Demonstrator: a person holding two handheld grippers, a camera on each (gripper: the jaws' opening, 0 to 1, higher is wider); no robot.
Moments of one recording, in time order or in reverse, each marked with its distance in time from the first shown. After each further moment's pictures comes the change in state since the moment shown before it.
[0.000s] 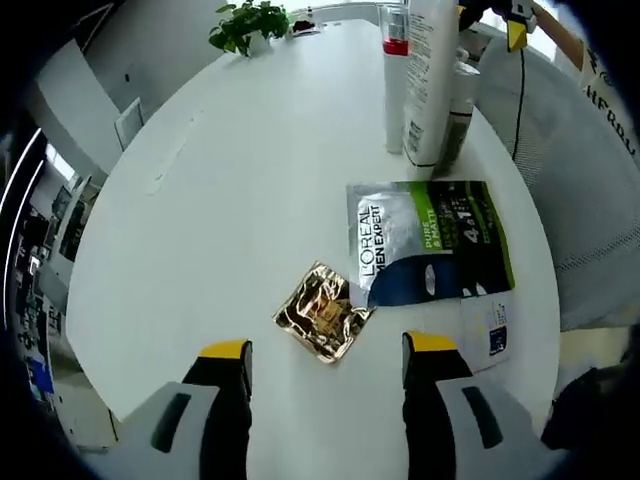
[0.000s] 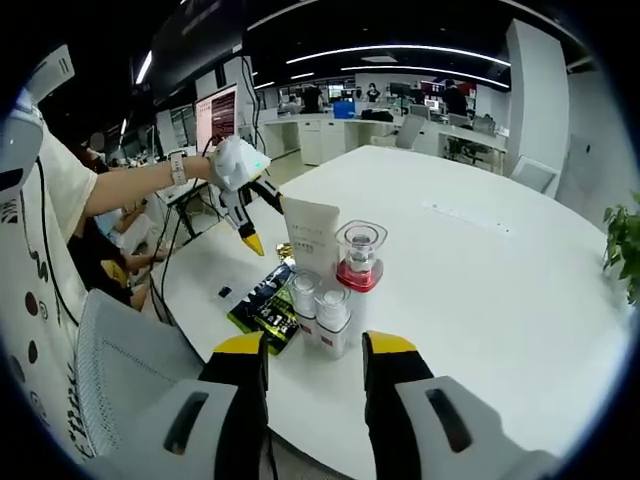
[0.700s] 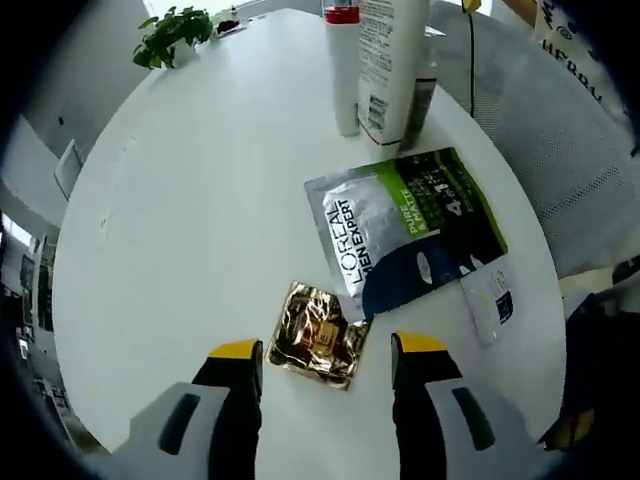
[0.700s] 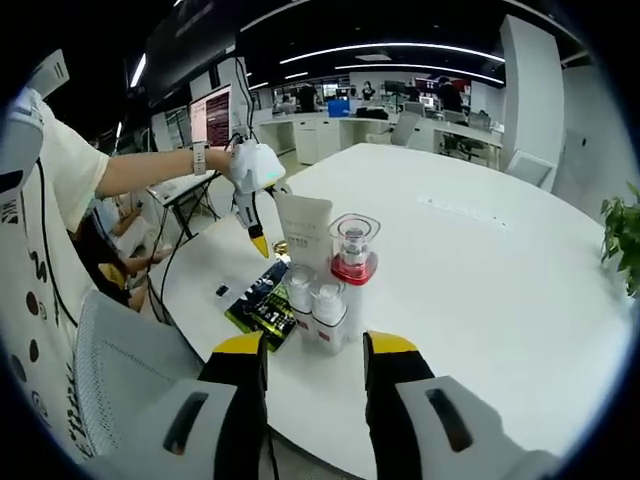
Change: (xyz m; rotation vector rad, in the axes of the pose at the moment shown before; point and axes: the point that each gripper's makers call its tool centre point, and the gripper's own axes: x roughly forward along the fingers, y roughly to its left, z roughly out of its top) left arm 0.022 -0.015 0.009 0.301 0.053 -0.216; right arm -0.001 -0.004 -0.005 0.020 0.008 -0.014
